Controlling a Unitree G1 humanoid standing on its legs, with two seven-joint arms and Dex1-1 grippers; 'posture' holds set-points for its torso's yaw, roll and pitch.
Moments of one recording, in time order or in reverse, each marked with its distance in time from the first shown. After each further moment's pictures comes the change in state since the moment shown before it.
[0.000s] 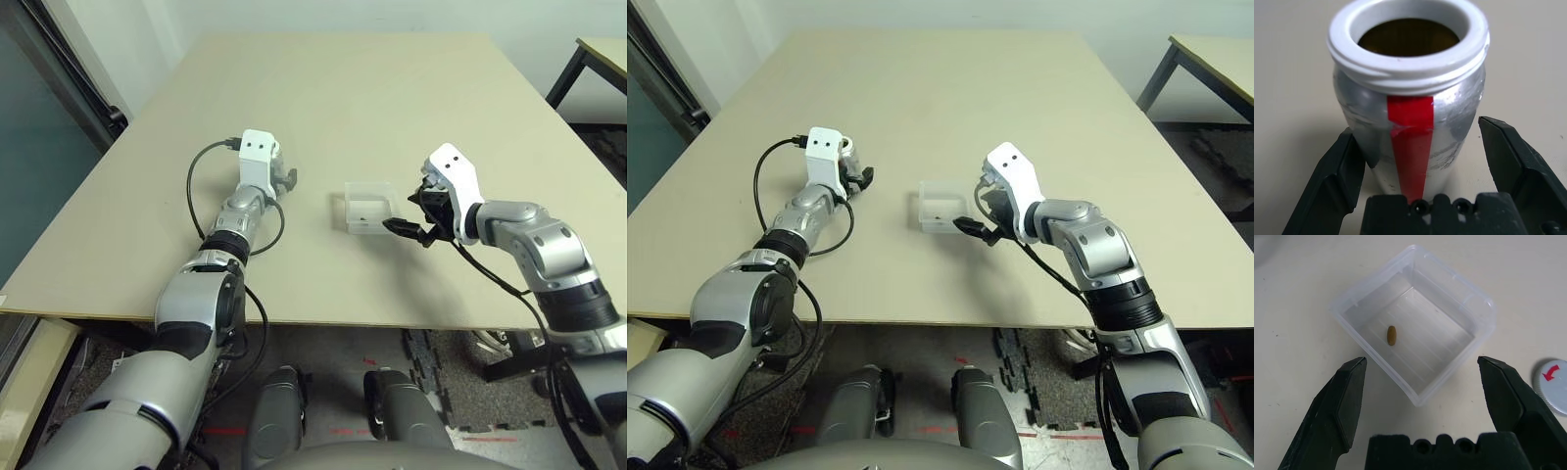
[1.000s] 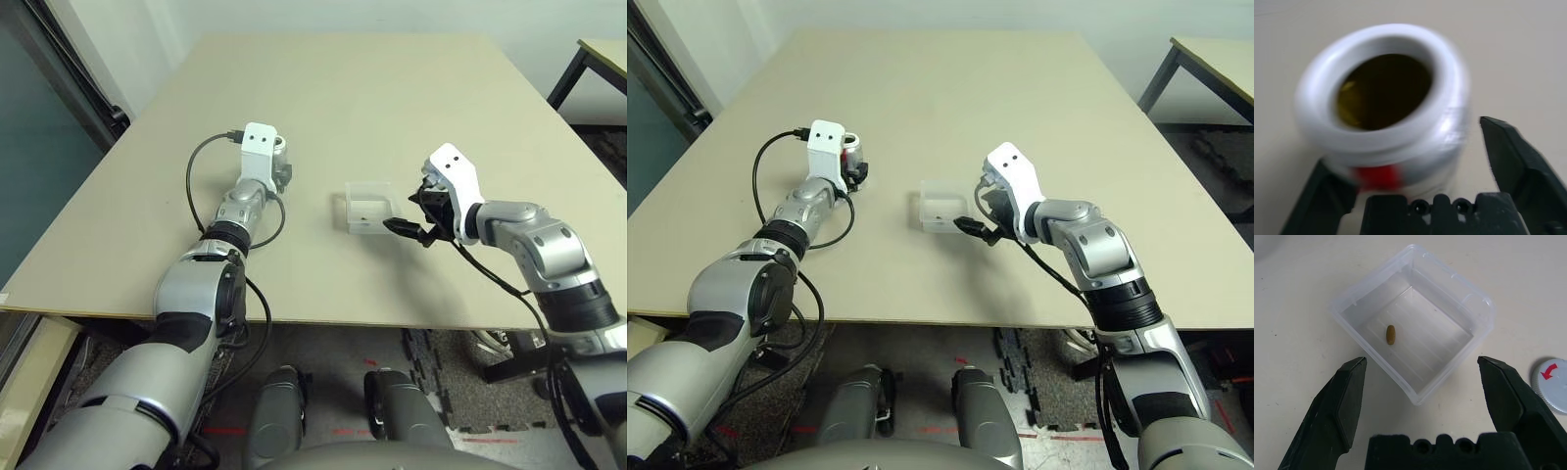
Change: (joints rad) left arm -0.098 0.011 0.000 0.121 0.048 0.012 0.042; right arm 0.001 -0.003 0.000 0.000 -0.001 0.000 -0.005
